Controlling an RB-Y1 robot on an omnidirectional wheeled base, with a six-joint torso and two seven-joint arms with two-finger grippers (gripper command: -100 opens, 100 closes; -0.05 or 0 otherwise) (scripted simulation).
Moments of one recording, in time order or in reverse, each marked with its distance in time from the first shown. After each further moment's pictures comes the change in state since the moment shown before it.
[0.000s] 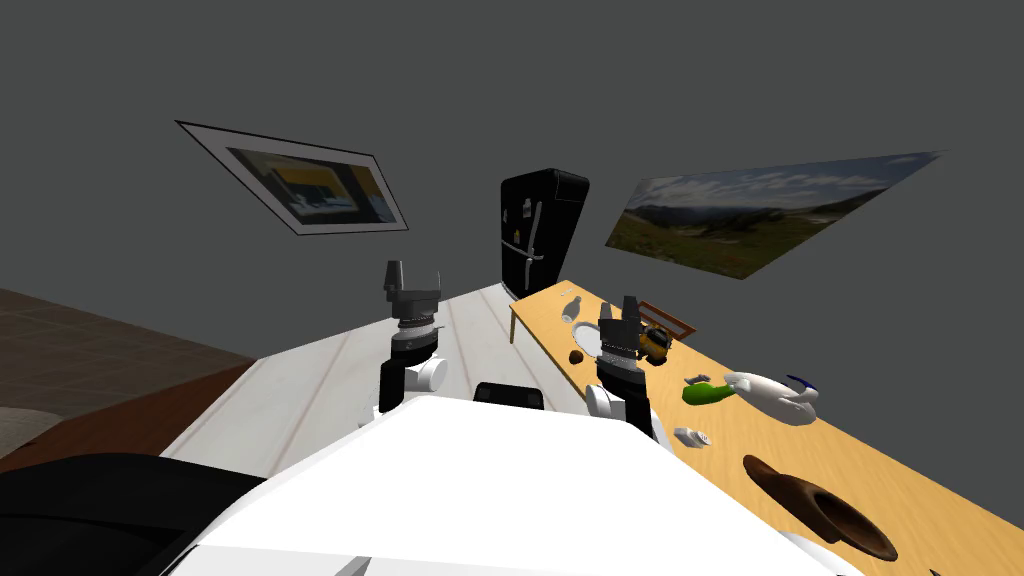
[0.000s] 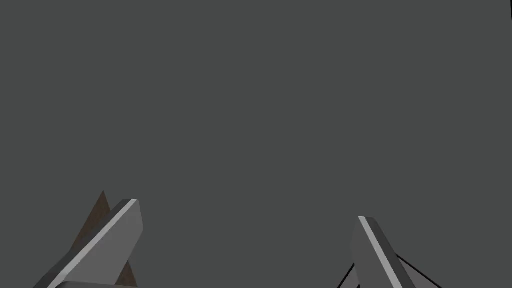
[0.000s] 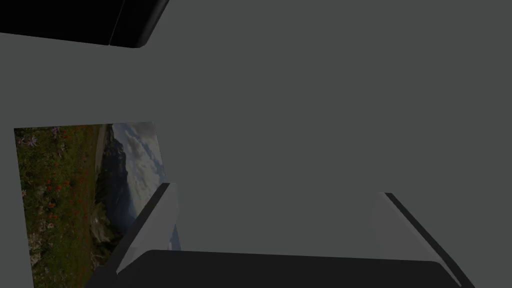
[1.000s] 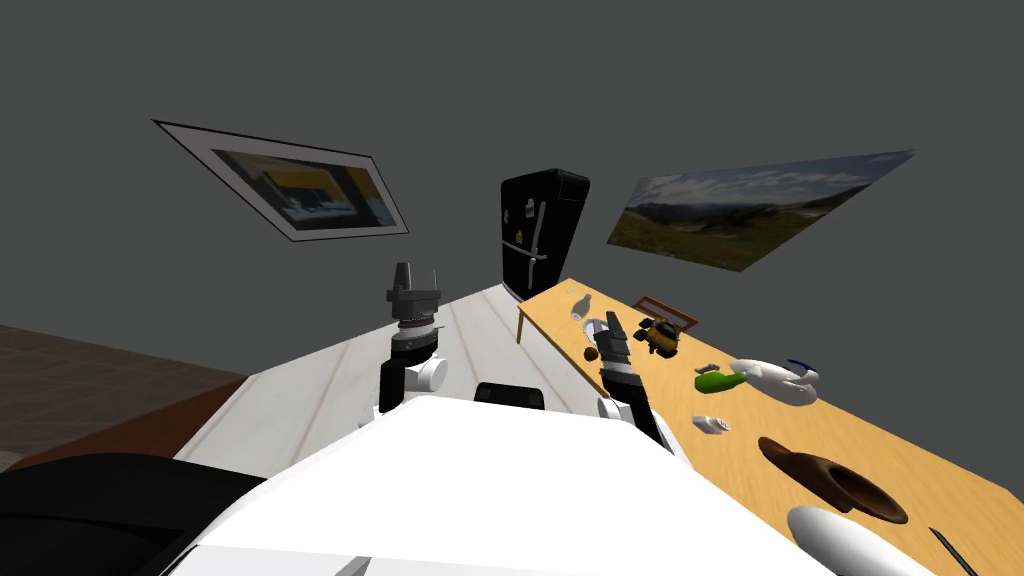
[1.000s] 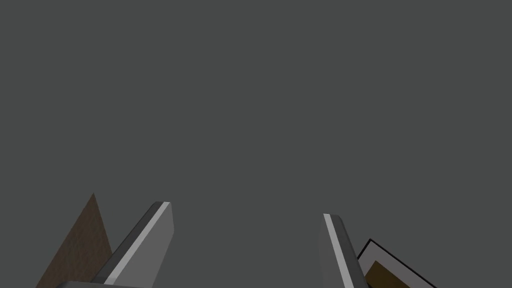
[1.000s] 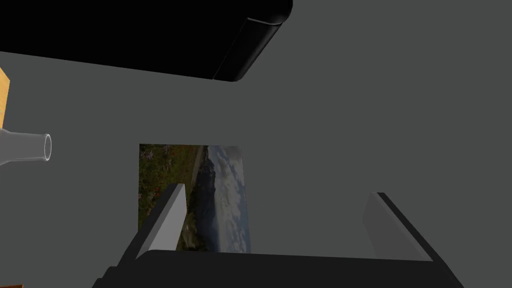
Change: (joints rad) left arm 0.000 0.000 0.000 0.000 0.000 0.000 0.000; right arm 0.003 -0.194 -0.038 0.196 -0.086 0.084 -0.093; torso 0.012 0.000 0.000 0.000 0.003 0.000
